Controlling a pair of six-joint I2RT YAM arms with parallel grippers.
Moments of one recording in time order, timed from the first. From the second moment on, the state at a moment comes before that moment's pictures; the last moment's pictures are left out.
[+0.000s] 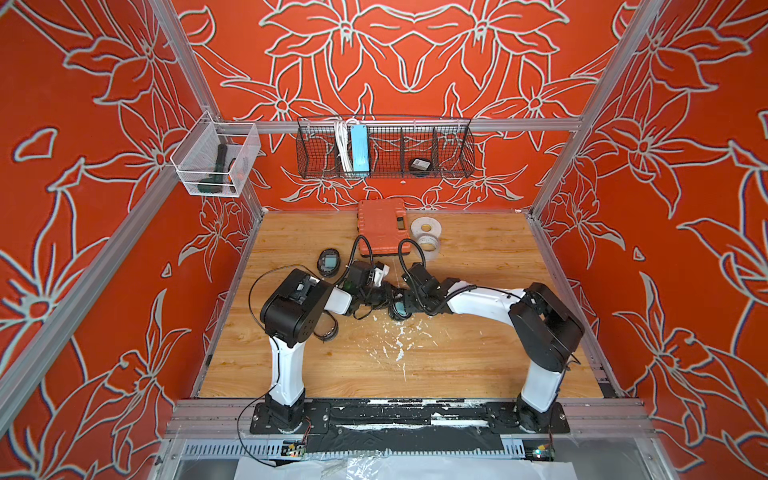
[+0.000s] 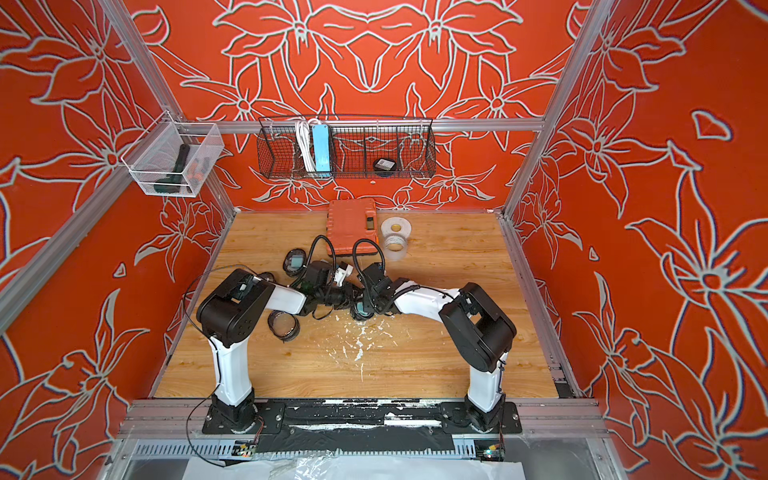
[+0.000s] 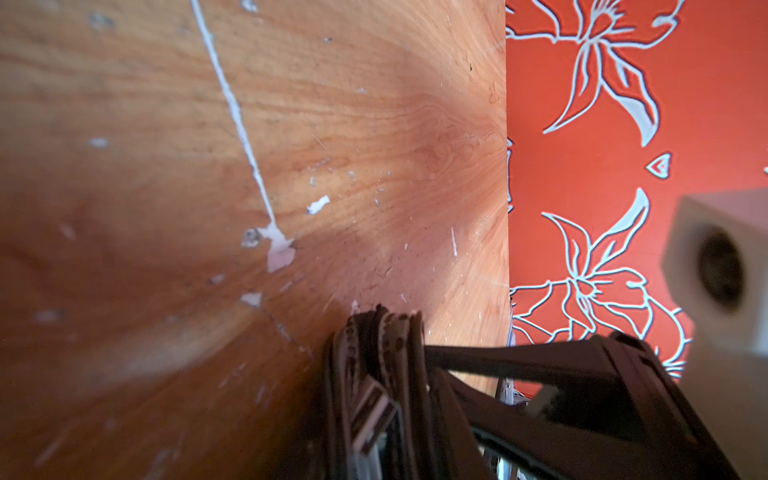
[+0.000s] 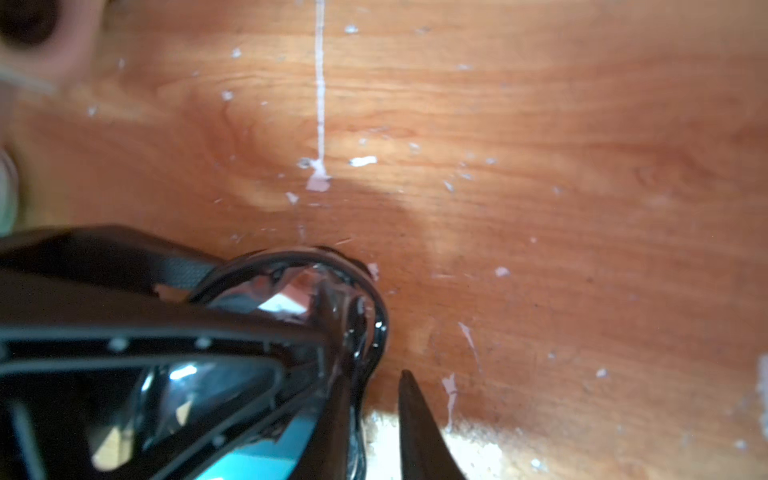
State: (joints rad) left arm -0.40 2.00 0.85 0.46 0.77 -0.82; right arm 0.79 1.82 1.10 -0.36 0.11 0.61
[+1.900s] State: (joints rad) left arm -0.59 0.47 0.23 0.77 0.13 -0.54; right arm 1.43 1.35 0.73 0.55 0.48 0.00
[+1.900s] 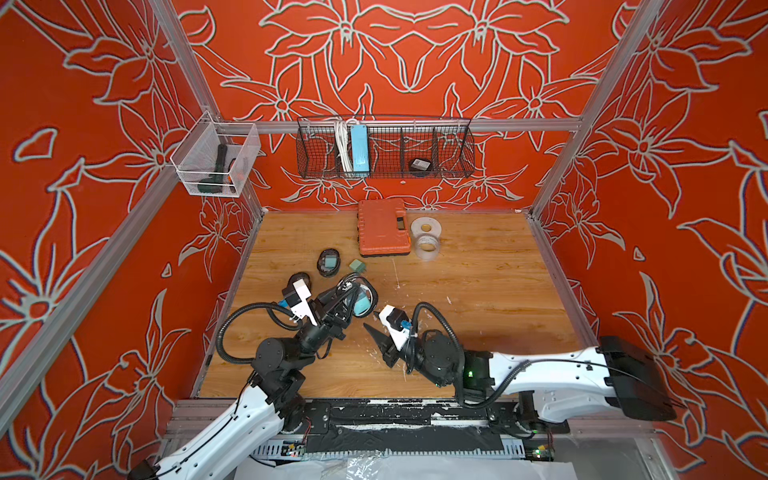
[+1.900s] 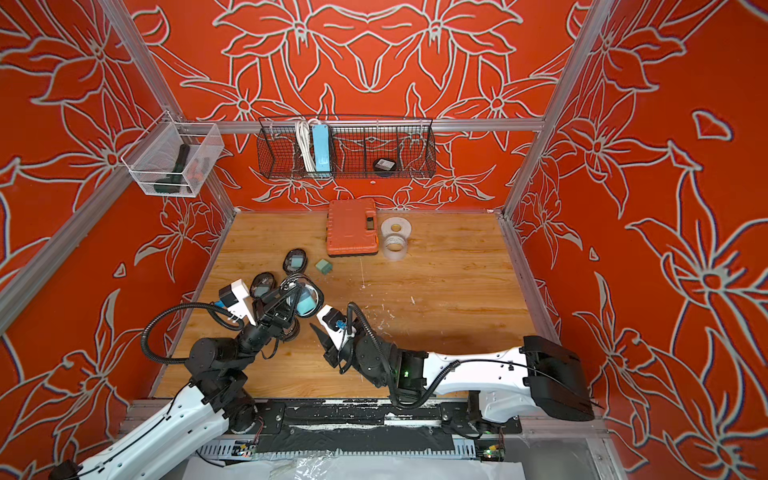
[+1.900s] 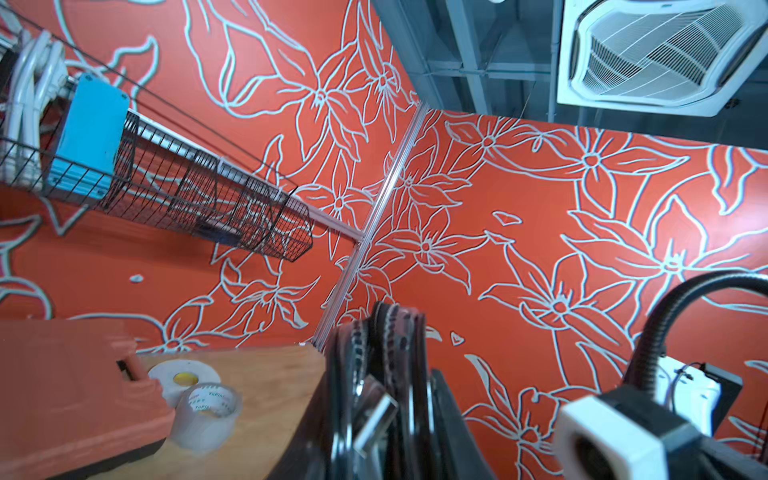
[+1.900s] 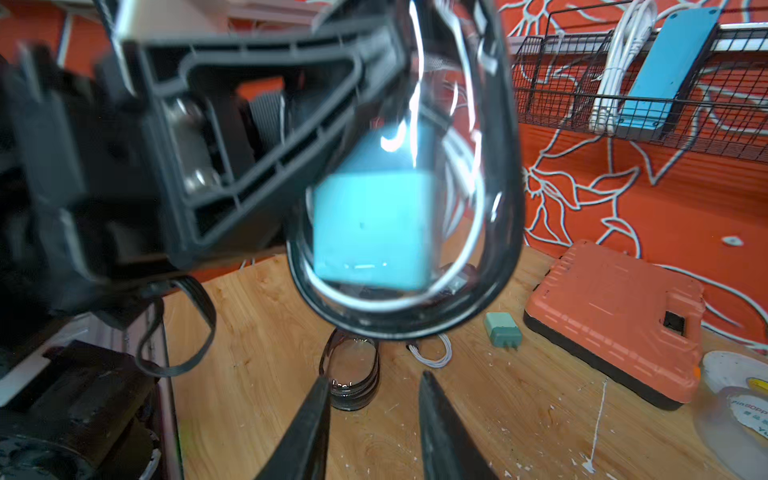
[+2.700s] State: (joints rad) left arm -0.62 0.40 0.16 0.87 0.09 -0.52; right arm 1.45 1.46 0.86 0.60 0.49 0.00
